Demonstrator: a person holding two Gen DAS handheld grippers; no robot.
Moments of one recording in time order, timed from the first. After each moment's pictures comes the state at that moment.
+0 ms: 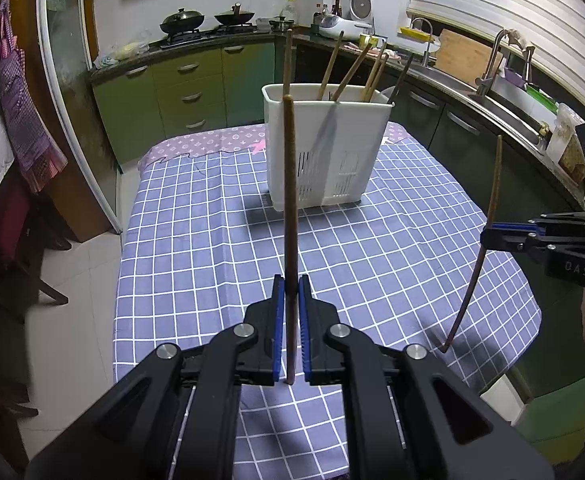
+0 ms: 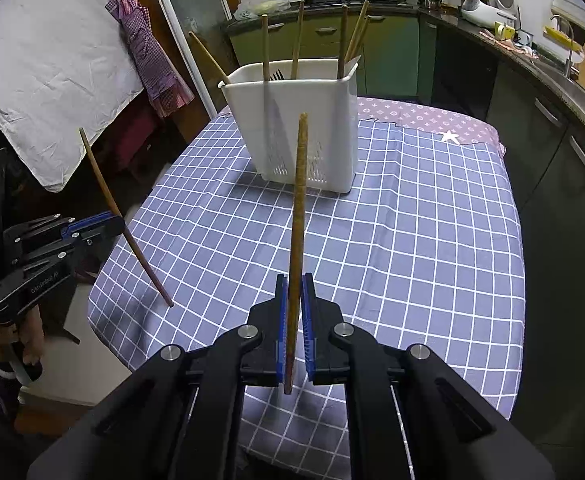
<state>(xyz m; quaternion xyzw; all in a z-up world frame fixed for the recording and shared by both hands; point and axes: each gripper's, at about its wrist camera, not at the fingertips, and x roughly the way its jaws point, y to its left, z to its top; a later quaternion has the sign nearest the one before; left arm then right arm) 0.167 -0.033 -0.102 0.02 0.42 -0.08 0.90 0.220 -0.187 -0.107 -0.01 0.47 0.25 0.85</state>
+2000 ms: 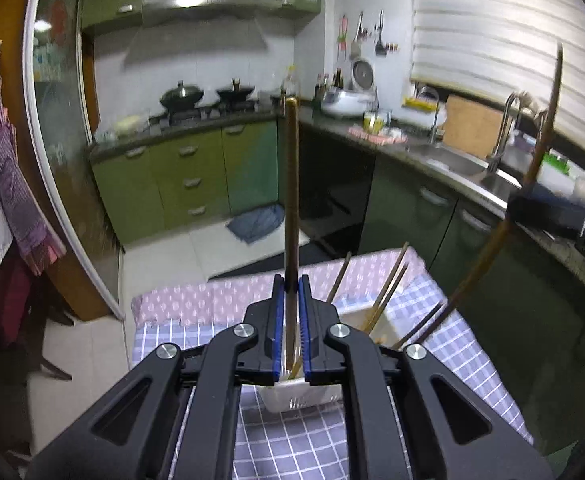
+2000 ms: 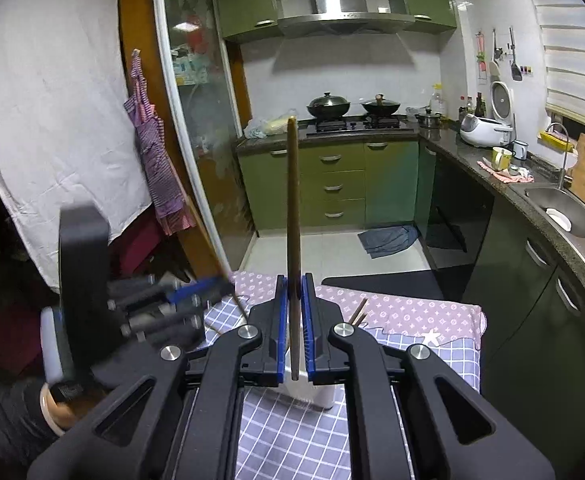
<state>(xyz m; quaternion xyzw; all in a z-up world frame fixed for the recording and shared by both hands) 0.338 -0.081 0.007 0.03 0.31 -0.07 0.95 0.334 -0.173 0.069 0.02 0.29 0.25 0.93</state>
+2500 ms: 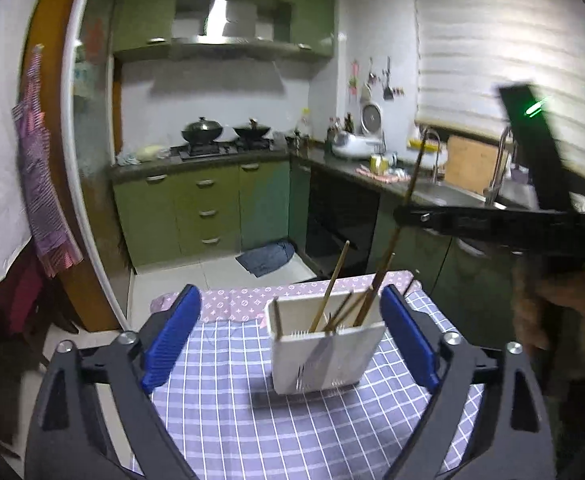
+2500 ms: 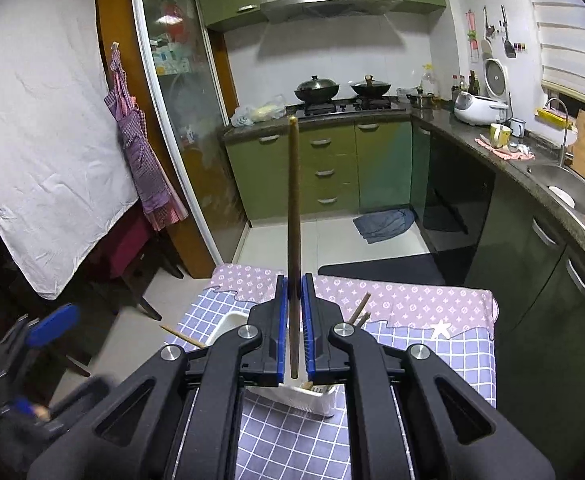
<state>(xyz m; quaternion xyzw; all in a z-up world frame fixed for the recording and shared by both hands) 0.221 -0.052 0.008 -0.01 0.21 -0.05 0.98 0.381 -0.155 0.020 0.03 0.31 0.23 0.92</state>
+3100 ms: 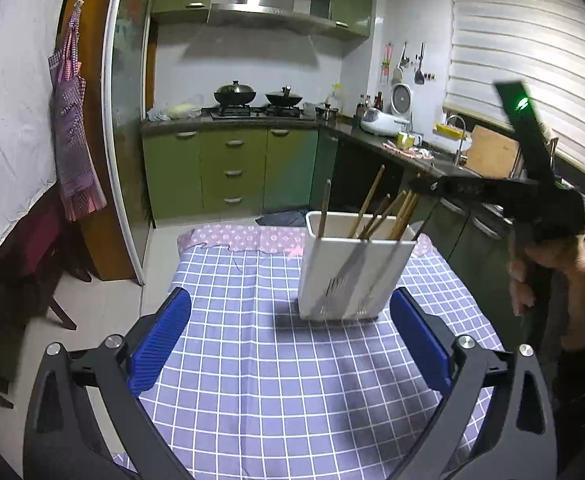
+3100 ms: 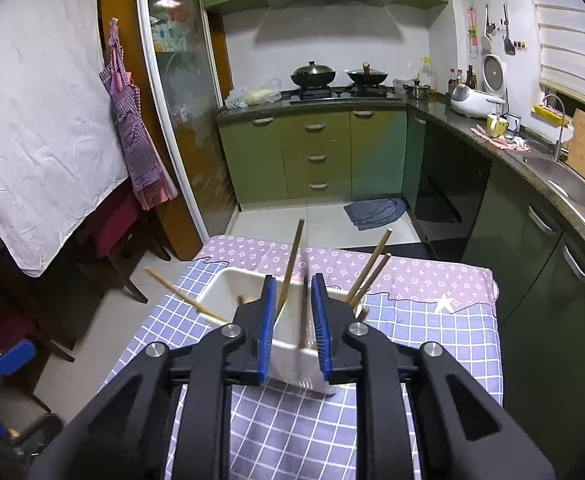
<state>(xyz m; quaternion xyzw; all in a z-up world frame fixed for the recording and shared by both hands) 0.168 -0.021 -0.041 -0.04 0.27 -0.01 0.96 0.354 -0.140 -0.030 0.00 0.32 0.22 0.92</state>
